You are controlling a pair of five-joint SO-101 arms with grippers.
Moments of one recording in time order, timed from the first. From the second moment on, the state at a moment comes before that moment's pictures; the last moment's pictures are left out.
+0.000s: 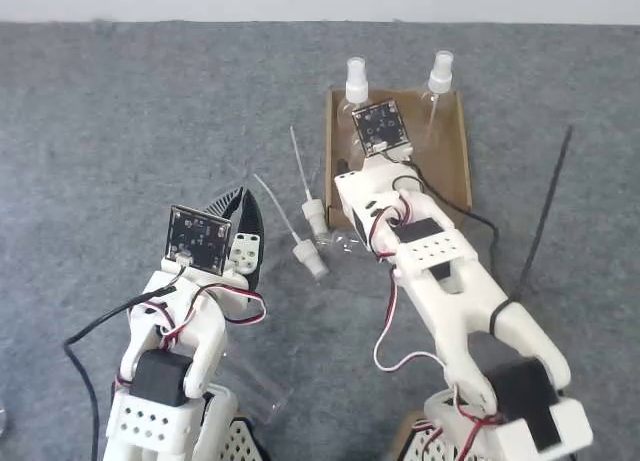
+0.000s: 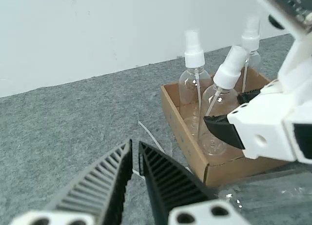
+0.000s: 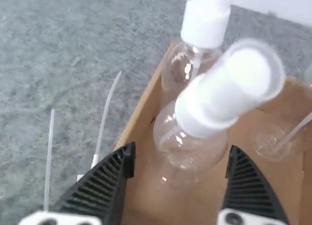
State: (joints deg) left arm 8.2 -87.3 78.9 41.6 0.1; right arm -23.4 -9.8 45.9 6.4 2.1
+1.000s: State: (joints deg) left arm 8.2 -87.3 78.9 41.6 0.1; right arm -38.2 -33.8 37.8 72.4 25.5
